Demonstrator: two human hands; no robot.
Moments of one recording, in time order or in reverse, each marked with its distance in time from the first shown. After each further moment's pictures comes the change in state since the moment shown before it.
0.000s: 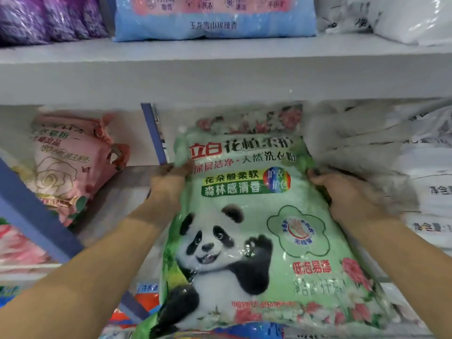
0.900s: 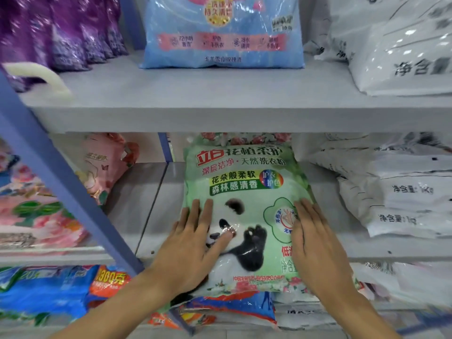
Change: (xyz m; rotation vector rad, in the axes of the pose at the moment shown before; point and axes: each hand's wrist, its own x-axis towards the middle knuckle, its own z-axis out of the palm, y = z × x) left_hand -0.126 -0.044 -0.052 1.376 -0.475 0.456; right_hand -0.112 0.088 -0.012 -1.276 0.052 -0.712
